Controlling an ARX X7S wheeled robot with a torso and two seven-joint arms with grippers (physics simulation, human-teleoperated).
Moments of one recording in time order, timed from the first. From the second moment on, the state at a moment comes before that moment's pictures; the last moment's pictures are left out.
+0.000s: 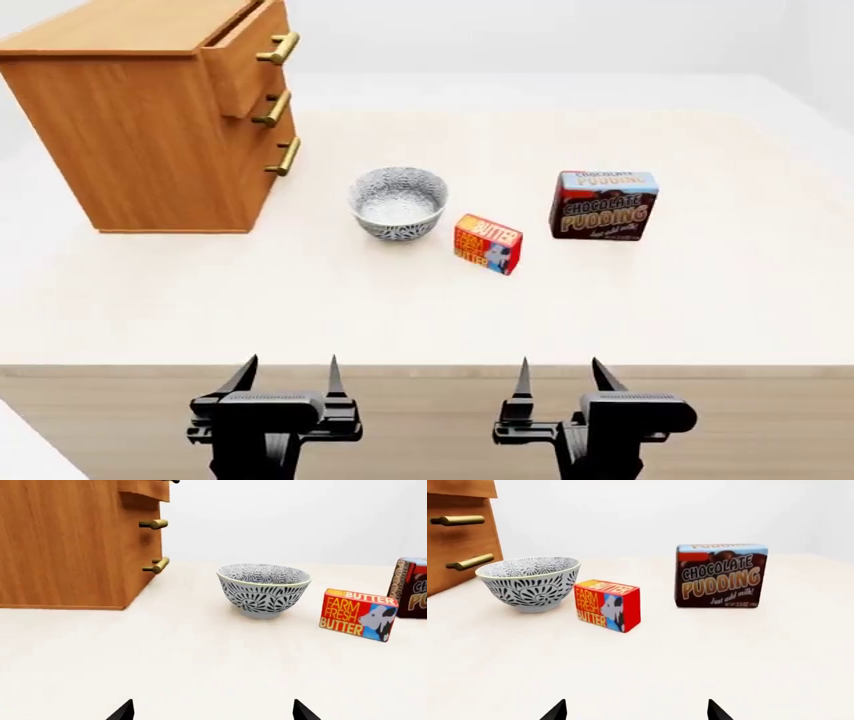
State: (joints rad) left arm -0.02 -0.05 0.05 -0.01 -0.08 -0.01 -0.04; right arm 0.03 0.05 -0.05 0.05 0.07 0.00 0.05
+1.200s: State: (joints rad) left arm 0.06 -0.19 0.10 0.38 -0.17 -0.17 -0.14; right arm 0.30 0.07 -0.17 0.10 0.11 0.10 0.14
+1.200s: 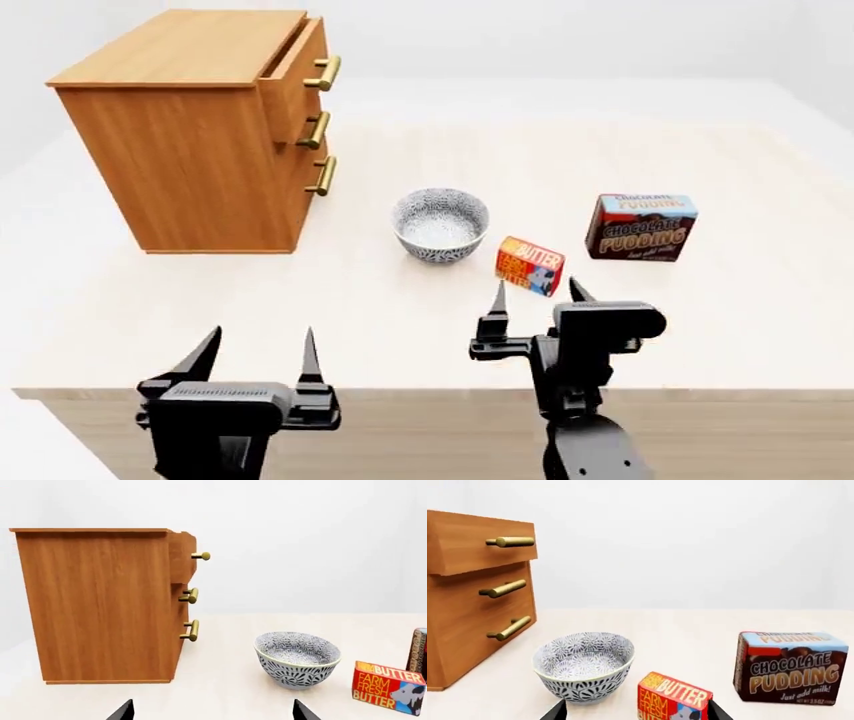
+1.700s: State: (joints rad) left arm 0.05 -0.25 0.05 0.61 -0.25 -0.34 -0.18; right arm 0.50 0.07 -0.22 0.14 0.15 0.15 0.18
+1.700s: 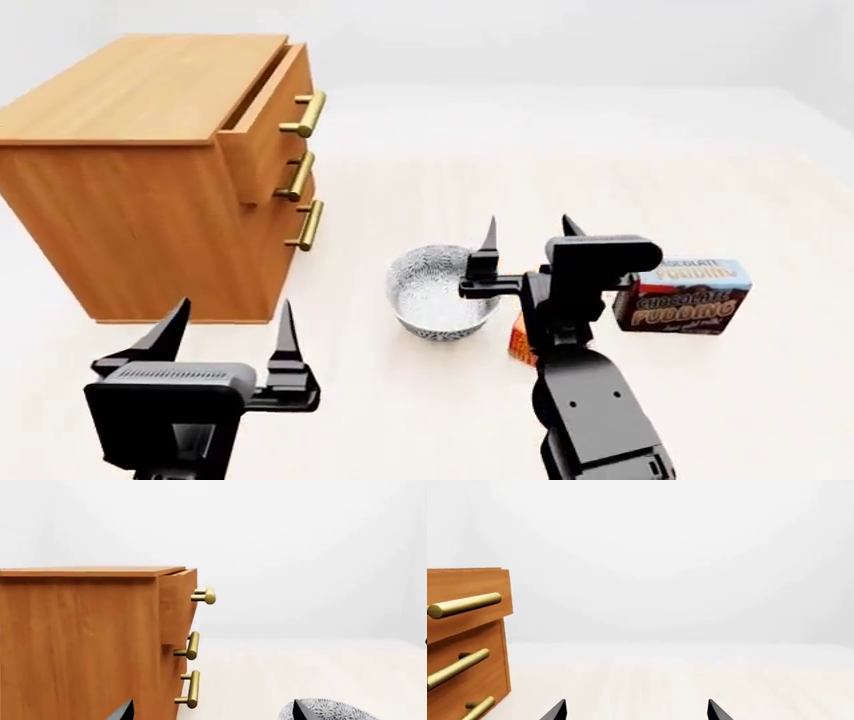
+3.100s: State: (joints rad) left arm -0.06 -0.44 0.00 0.89 -0.63 -0.57 -0.41; right arm 0.27 0.17 -0.26 -0.16 0.15 -0.28 0.25
